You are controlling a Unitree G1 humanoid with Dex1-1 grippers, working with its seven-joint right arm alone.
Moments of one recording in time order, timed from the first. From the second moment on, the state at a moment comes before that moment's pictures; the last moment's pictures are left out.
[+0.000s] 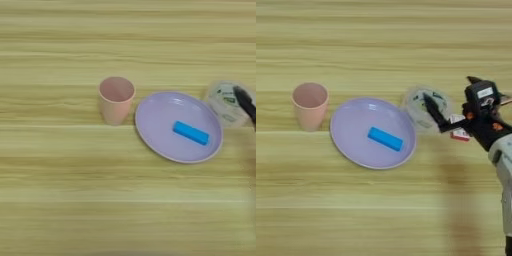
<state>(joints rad) 0.07 -0.57 -0.36 -0.30 0.24 0.27 0.59</state>
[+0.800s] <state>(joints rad) 0.28 -0.65 -0.16 -0.21 0.11 0.13 0.89</state>
